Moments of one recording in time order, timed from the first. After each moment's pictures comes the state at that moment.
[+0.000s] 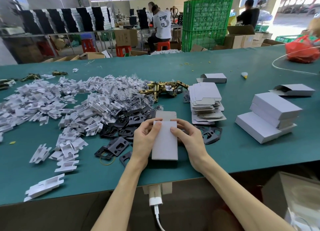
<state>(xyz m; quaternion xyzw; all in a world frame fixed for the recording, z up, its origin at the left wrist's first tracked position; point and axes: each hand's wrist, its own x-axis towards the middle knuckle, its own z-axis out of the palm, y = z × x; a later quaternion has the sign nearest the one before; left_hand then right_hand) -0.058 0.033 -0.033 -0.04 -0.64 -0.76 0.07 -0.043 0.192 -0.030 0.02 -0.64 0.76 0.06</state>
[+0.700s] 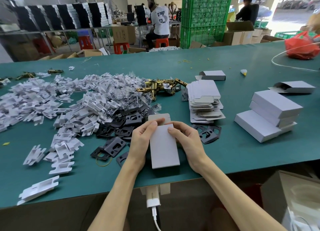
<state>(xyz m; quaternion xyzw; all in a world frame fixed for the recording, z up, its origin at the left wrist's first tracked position) -0.056 0.033 -0.029 -0.05 -0.60 -0.80 0.00 -0.038 0.192 -0.029 0.06 -0.65 0.76 0.03</state>
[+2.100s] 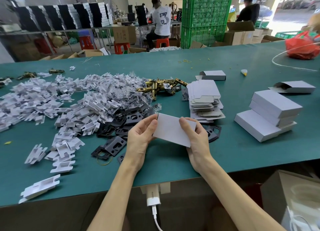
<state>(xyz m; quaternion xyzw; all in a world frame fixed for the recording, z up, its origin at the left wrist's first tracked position) -0.052 0.029 -0.027 -0.06 -0.57 -0.82 0.03 -0.037 0.197 -0.025 -0.06 -0.52 0.85 0.08</state>
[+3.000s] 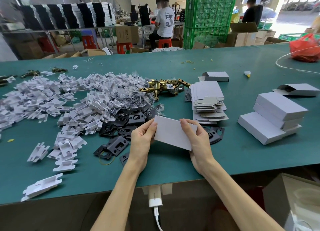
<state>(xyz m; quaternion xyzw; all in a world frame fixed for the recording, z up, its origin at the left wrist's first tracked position) -0.060 0.030 -0.037 -0.02 -0.59 -0.80 0.04 -0.038 0.194 -0.027 -0.04 -0.56 0.82 0.07</state>
